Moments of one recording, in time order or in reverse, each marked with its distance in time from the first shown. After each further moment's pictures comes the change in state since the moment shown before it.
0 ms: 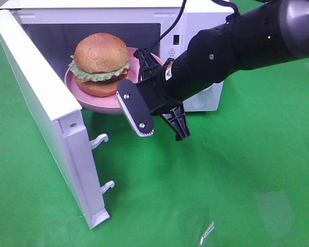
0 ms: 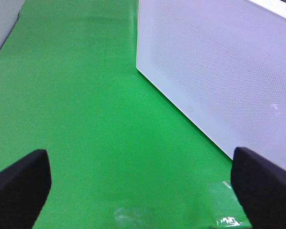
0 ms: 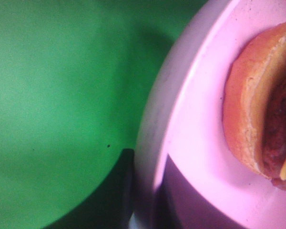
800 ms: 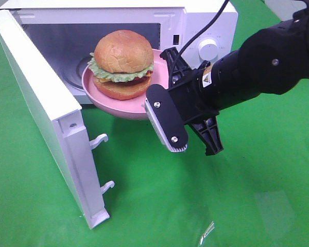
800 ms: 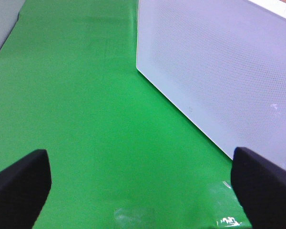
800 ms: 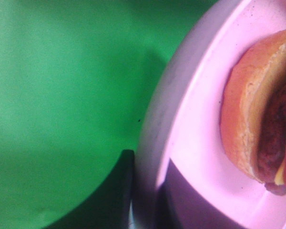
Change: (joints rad) left arm 0.000 0.000 0.000 0.000 0.000 0.000; right arm -0.002 -0.233 0.233 0.012 -0.012 0.016
